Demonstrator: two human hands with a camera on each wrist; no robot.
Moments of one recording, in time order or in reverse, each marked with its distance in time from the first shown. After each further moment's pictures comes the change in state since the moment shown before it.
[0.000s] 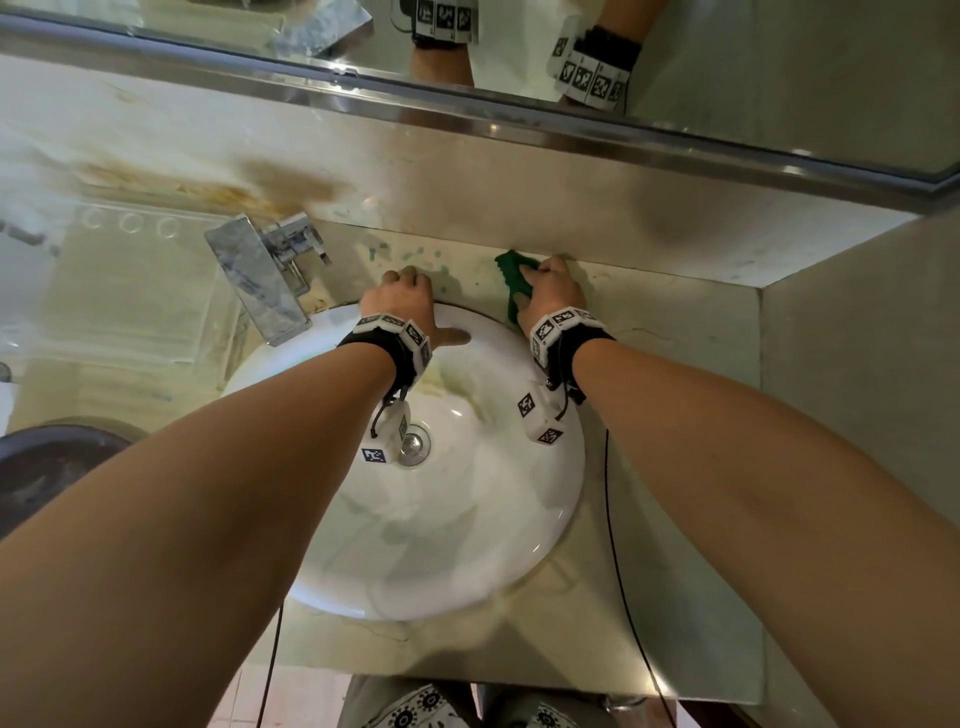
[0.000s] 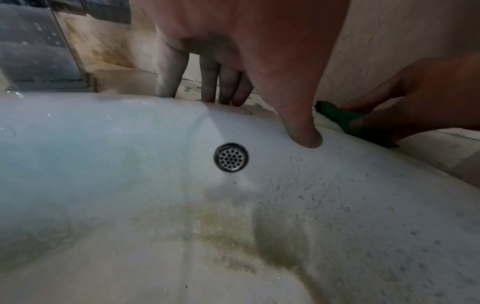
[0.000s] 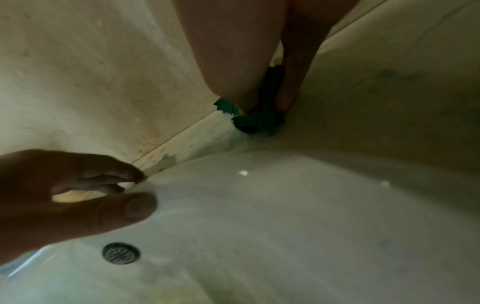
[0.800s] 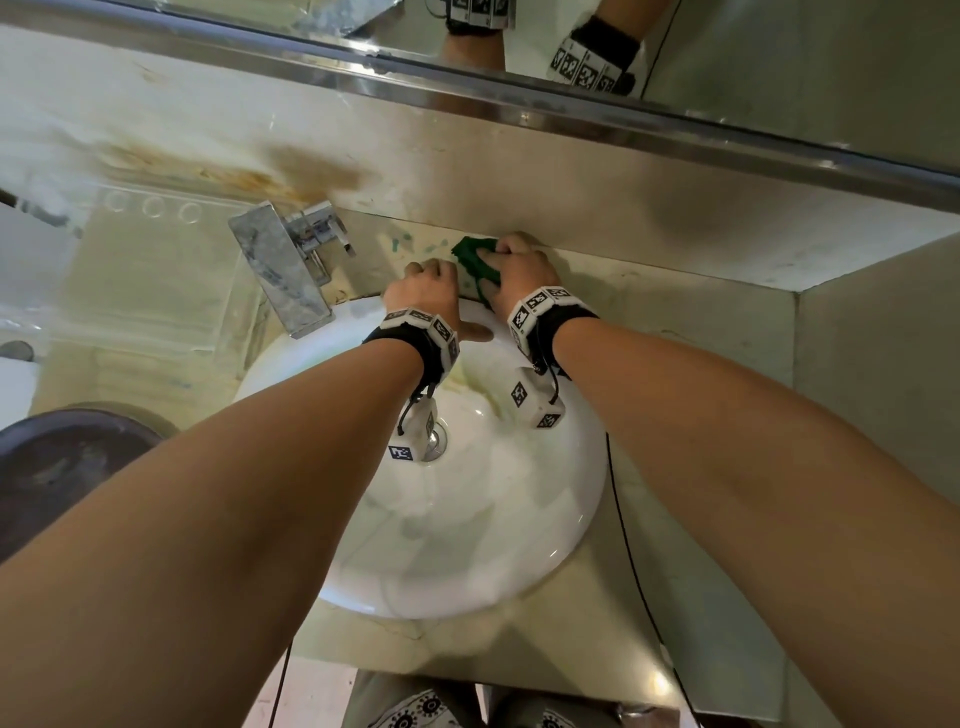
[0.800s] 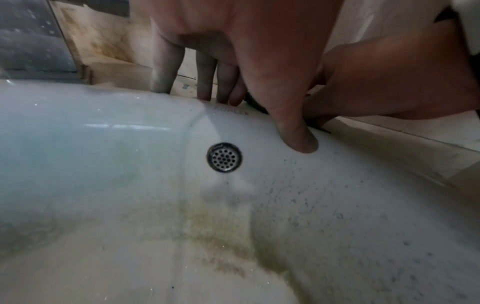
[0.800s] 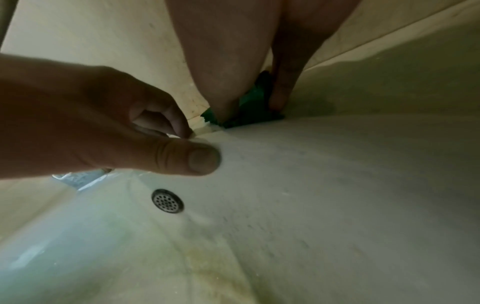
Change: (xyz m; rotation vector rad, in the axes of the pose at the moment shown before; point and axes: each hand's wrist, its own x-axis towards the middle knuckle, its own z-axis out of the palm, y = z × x) left_hand 0.006 0.001 0.003 -0.046 0.008 -0.027; right_hand 0.019 -0.055 0.027 -0.036 -0.017 -0.226
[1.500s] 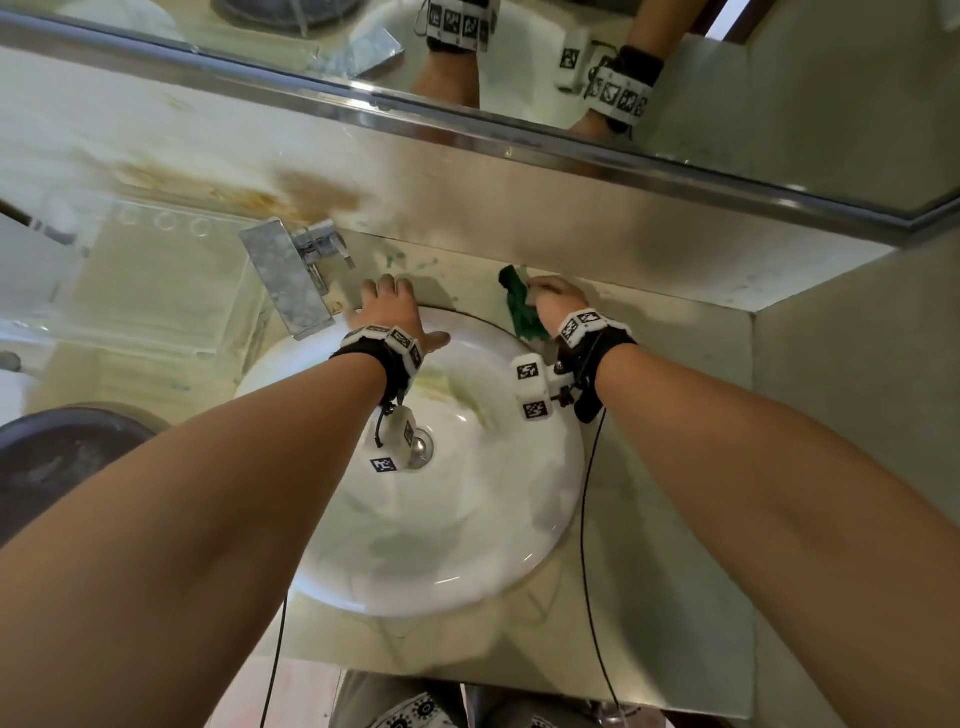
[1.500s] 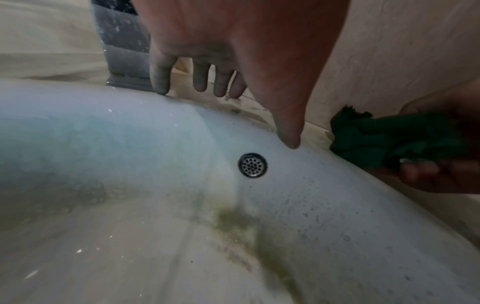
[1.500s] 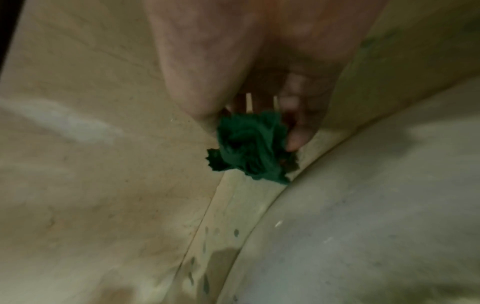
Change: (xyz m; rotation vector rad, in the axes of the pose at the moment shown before) left_hand -0.025 -0.023 -0.005 -0.163 -0.020 -0.161; right_hand -0.041 0.025 -0.051 0.741 0.029 0.552
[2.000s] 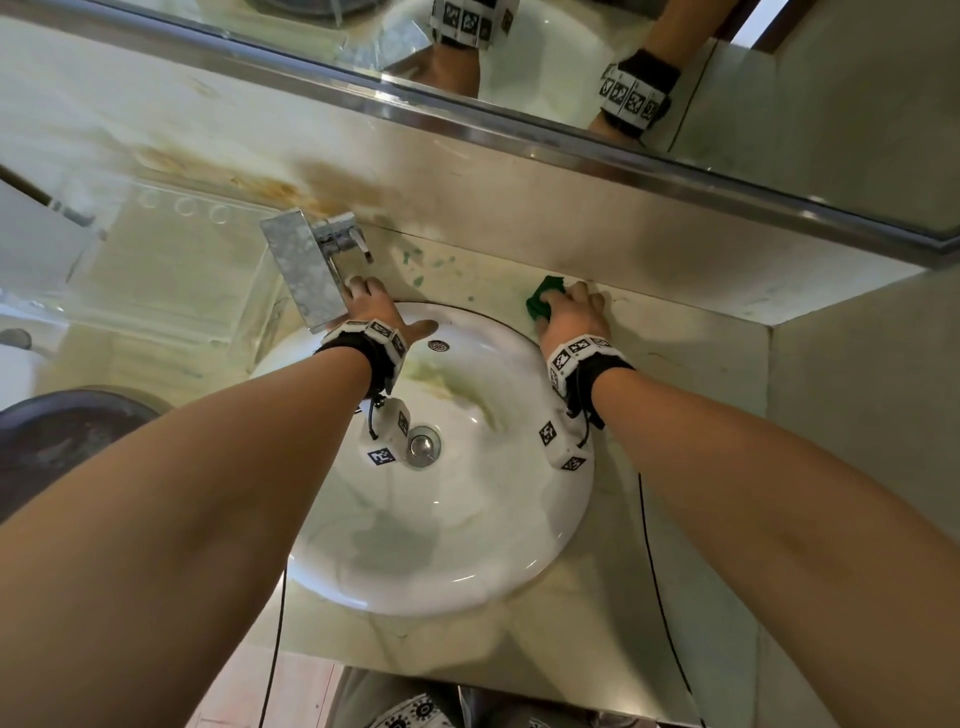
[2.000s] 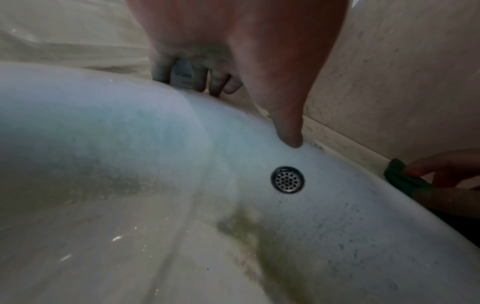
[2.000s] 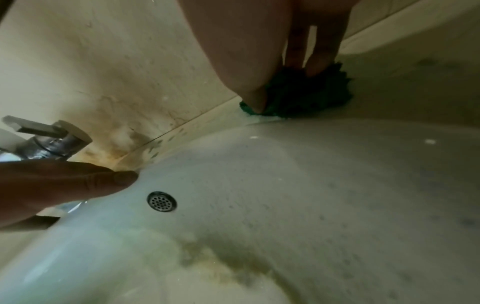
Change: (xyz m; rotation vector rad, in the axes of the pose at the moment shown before) left_hand -0.002 -0.029 -0.005 -0.128 -0.023 -0.206; right_hand 0.002 0.030 0.011 -0.894 0.145 -0.427
